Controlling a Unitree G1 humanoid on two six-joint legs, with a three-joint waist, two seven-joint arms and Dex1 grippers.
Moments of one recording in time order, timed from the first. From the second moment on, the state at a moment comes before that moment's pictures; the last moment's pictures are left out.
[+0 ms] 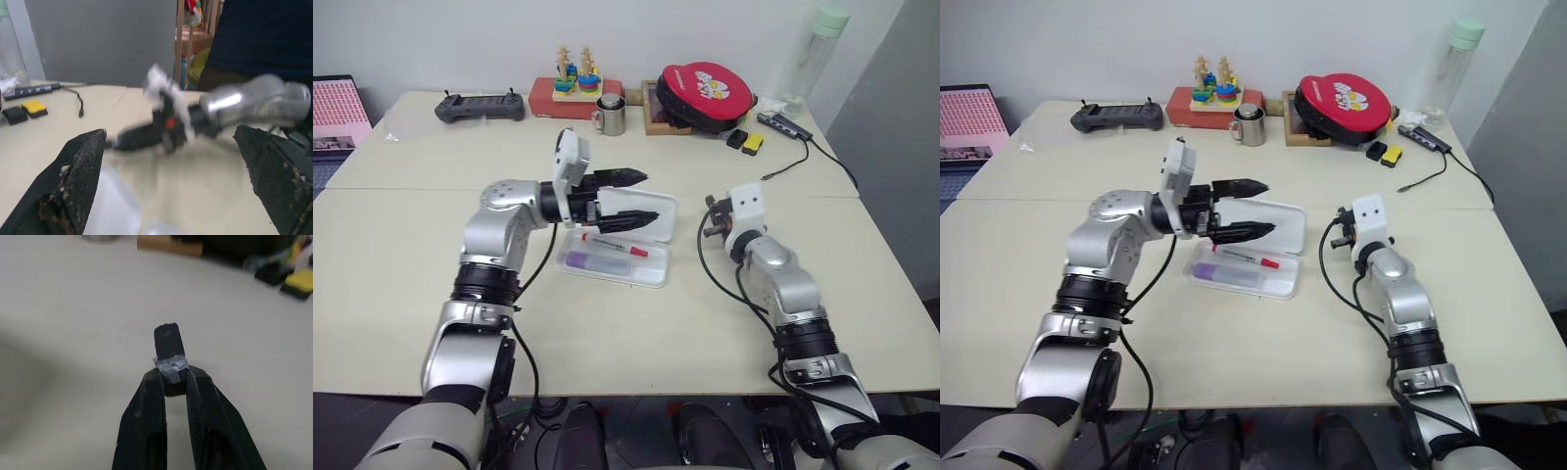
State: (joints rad) left arm -0.88 0.50 -0.02 0.44 -0.39 0.28 -1.39; right arm -0.58 -0.27 0.01 0.09 0.14 0.45 0.31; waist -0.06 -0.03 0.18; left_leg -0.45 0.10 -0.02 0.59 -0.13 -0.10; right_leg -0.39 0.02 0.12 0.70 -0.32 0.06
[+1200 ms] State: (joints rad) left arm -0.76 0.74 -0.07 0.35 -0.34 0.33 -1.55; right arm -0.53 -0.39 0.32 -0.04 0.24 0.59 0.79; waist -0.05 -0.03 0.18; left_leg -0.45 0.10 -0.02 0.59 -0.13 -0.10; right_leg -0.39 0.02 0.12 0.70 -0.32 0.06
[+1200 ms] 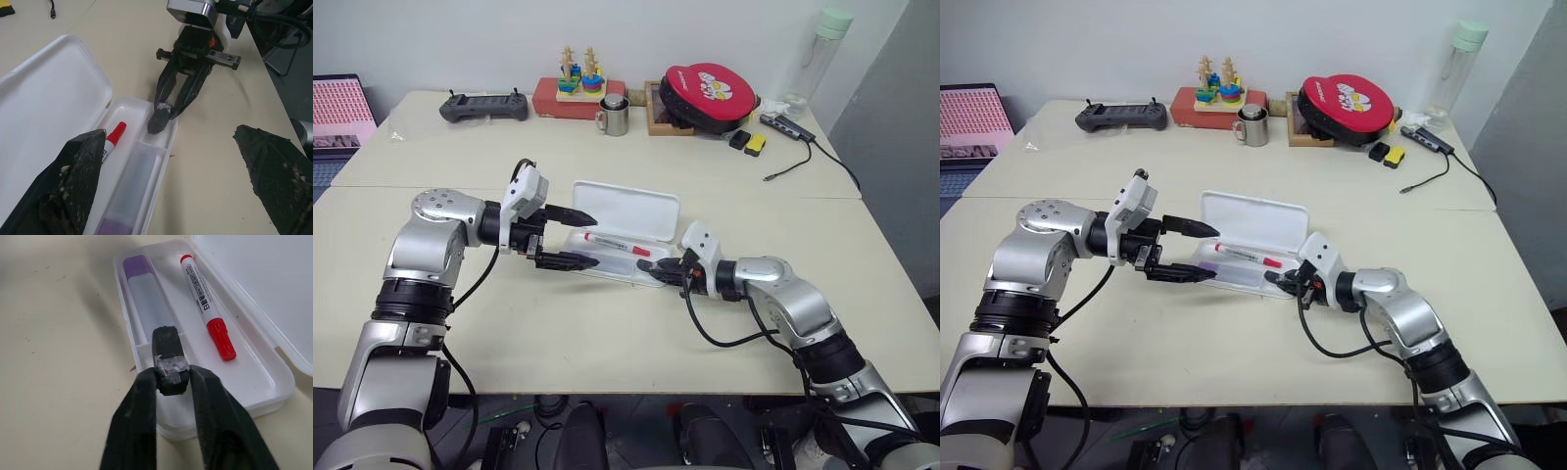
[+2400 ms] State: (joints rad) left arm -0.89 0.68 0.07 0.53 -0.44 0.38 -1.44; right arm -0.98 -0.28 0.03 0.68 0.20 0.44 0.65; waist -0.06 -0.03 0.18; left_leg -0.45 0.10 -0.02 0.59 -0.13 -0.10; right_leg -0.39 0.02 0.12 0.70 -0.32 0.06
